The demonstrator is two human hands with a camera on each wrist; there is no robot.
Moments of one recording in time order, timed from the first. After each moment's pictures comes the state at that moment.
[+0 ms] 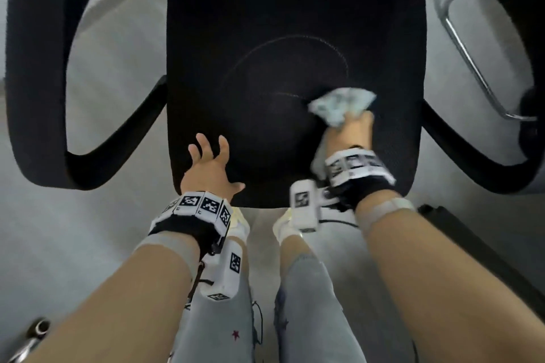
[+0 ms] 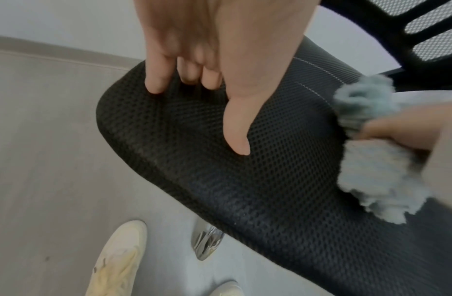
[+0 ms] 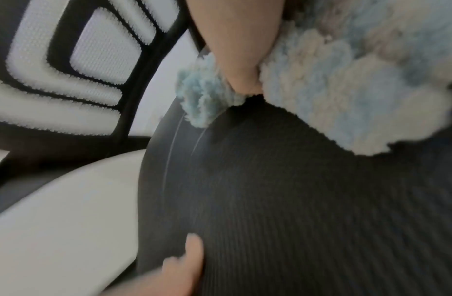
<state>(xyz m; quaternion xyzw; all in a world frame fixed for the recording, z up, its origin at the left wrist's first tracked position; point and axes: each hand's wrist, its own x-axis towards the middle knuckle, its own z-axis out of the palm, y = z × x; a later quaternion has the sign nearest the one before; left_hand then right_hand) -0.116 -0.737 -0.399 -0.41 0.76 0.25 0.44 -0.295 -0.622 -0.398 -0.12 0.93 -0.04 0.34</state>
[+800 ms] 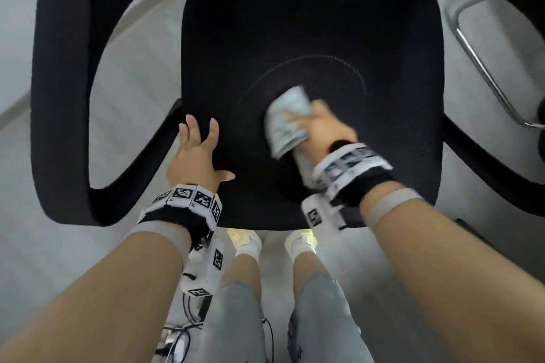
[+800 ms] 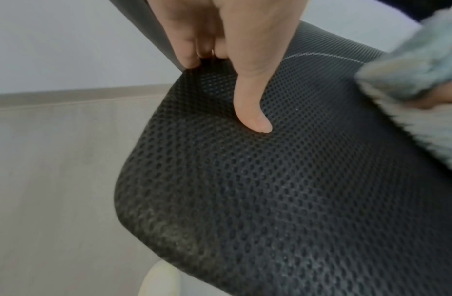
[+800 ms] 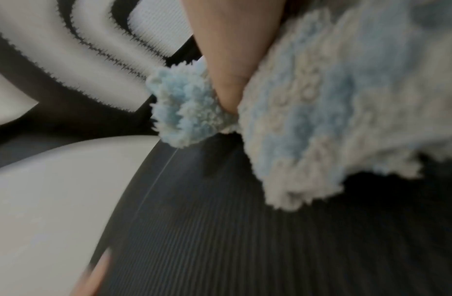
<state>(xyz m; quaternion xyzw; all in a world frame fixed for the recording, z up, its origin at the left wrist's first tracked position) -0.123 -0.798 -0.407 -0.44 0.80 0.24 0.34 -0.291 -0.678 -0.413 -0.37 0.86 -0.03 0.36</state>
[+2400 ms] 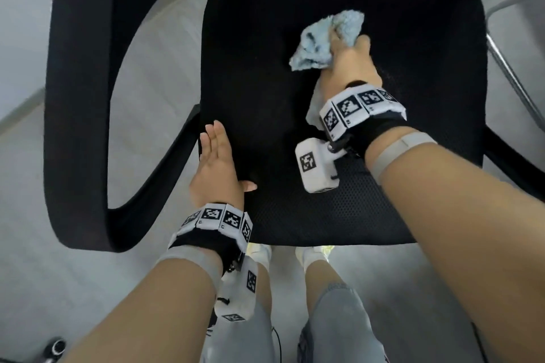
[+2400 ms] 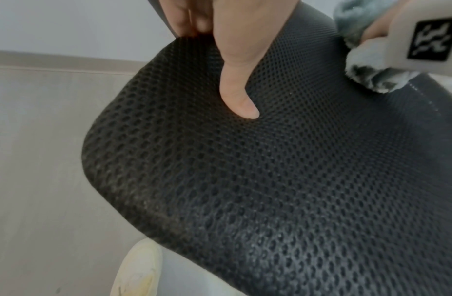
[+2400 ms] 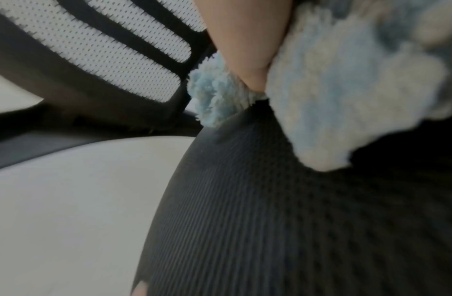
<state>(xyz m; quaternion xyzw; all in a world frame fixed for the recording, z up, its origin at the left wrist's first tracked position) -0.120 -0.786 -0.414 -0.51 0.78 0.26 0.25 -0.330 -0.760 -0.410 -0.25 0.92 -0.08 0.28</state>
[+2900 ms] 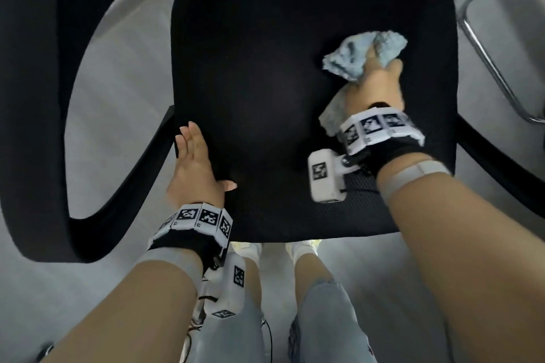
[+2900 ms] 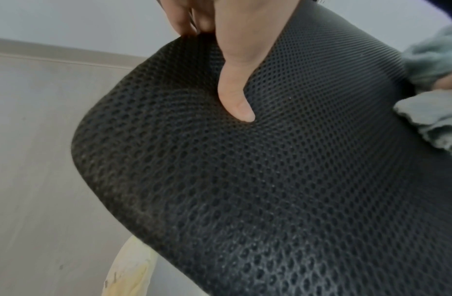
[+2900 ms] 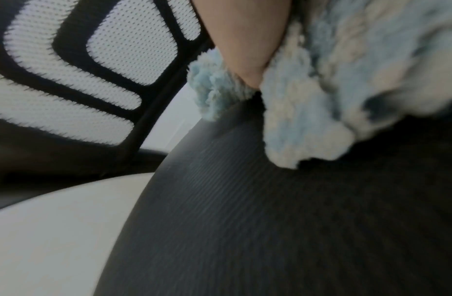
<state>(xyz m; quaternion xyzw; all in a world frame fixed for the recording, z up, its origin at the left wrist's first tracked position) -0.127 -0.783 -0.408 -0.55 0.75 0.27 0.25 -0.354 -0.699 -0.405 -0.16 0.95 -0.06 0.25</state>
